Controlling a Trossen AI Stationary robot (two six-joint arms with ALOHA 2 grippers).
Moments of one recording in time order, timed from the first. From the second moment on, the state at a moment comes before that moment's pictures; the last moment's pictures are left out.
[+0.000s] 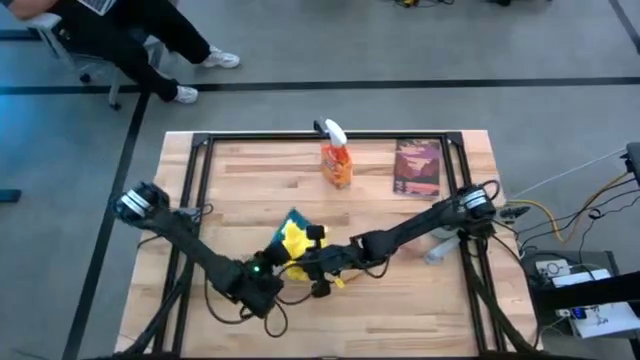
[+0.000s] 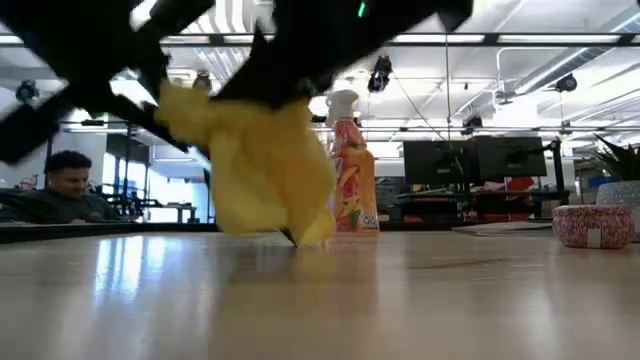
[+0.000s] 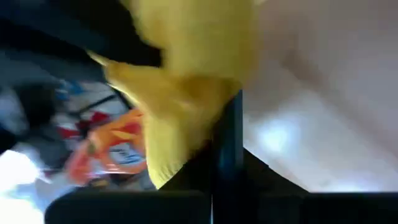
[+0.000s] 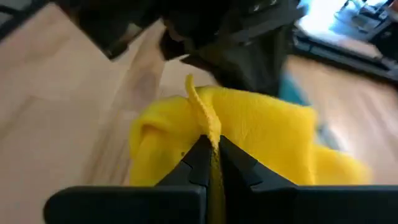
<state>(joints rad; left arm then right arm) -0.66 1.73 1.06 -0.79 -0.98 0.55 0.29 2.03 1.34 0.16 0.27 -0.12</state>
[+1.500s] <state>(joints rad) -0.67 1.78 1.06 -0.72 -0.99 0.52 0.26 2.08 1.34 0.19 0.41 -0.01</state>
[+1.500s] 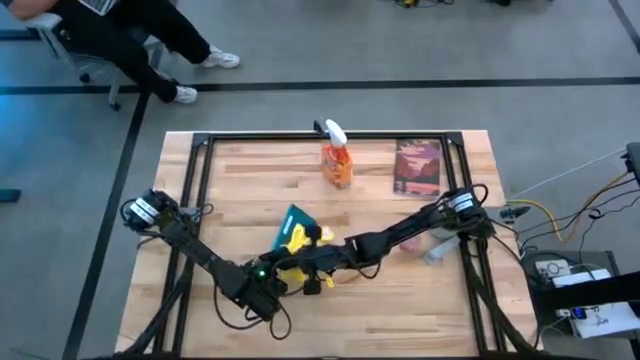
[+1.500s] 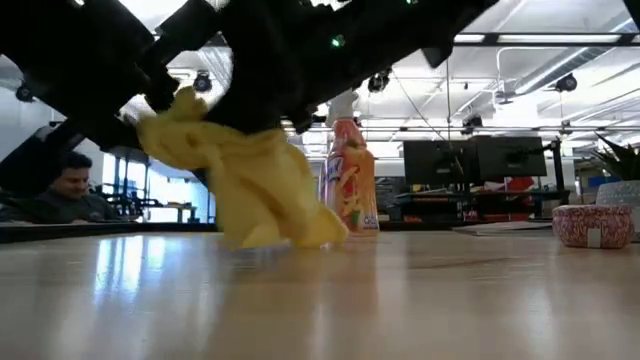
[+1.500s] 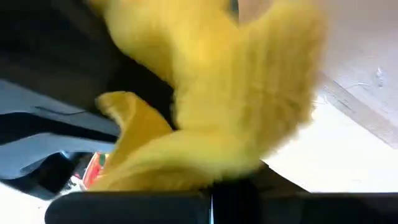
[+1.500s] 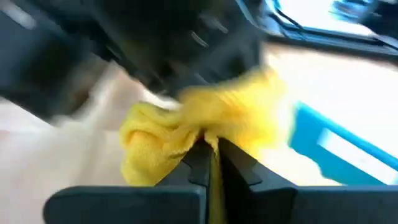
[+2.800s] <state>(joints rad) -0.68 1.78 1.06 -0.58 -0.96 0.53 0.08 2.09 1.32 0.14 0.38 -0.03</state>
